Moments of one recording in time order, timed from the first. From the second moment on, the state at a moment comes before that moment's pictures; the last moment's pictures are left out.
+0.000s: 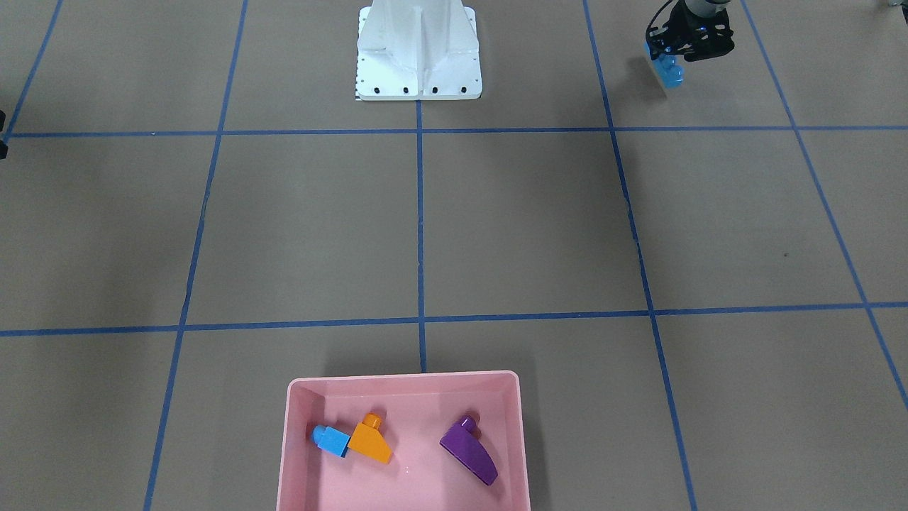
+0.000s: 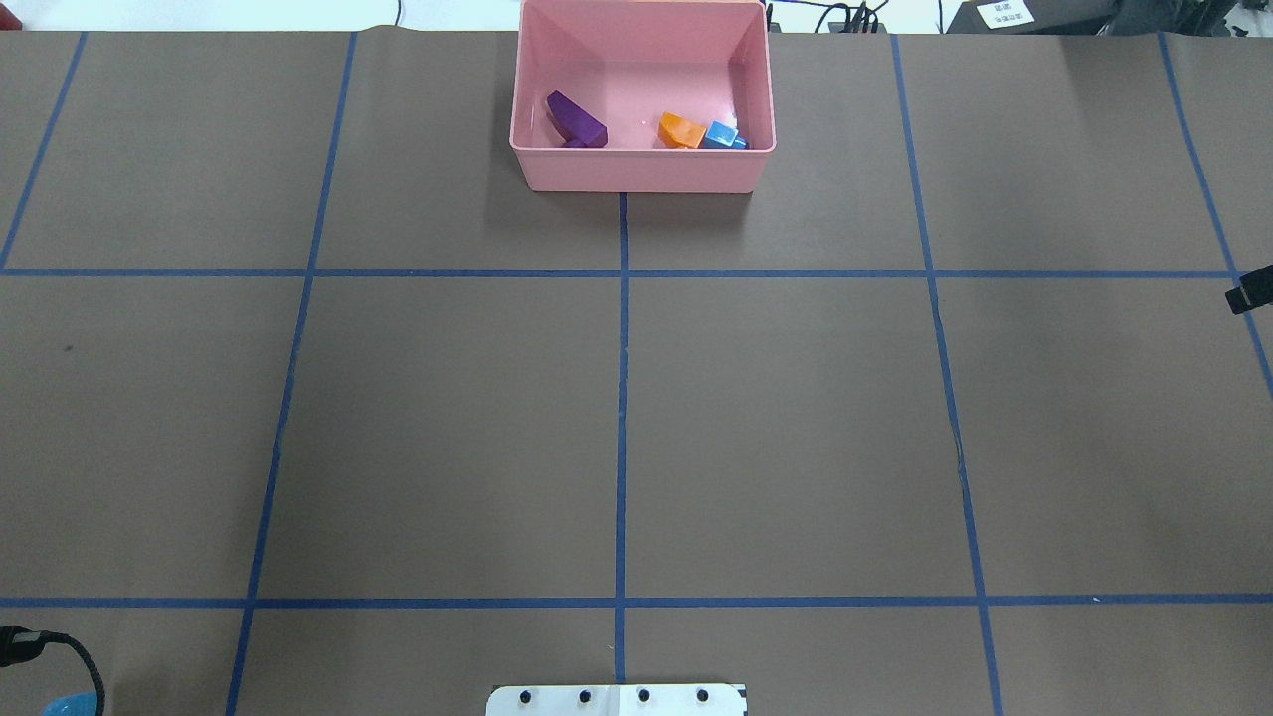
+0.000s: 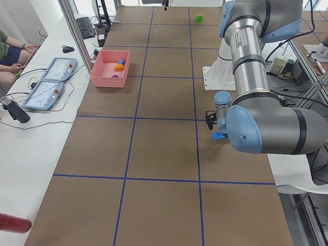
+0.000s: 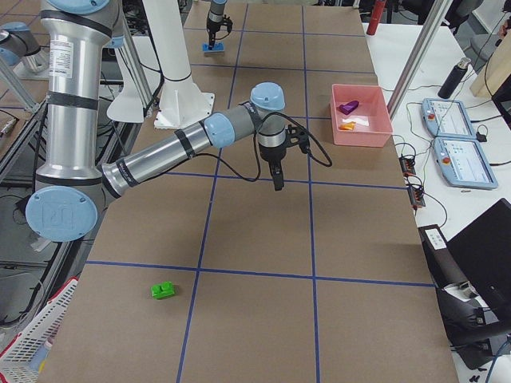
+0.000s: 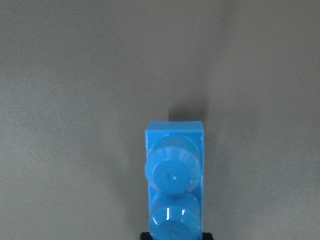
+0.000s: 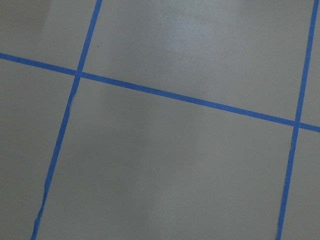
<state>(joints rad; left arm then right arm) 0.03 -0.95 -2.14 -2.42 -1.82 -1.77 1.23 -1.68 2.17 -1.62 2.20 0.33</state>
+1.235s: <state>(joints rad) -0.58 -1.63 -2.18 -2.09 -1.82 -1.68 1.23 -1.68 2.16 -1.62 2.20 0.33</state>
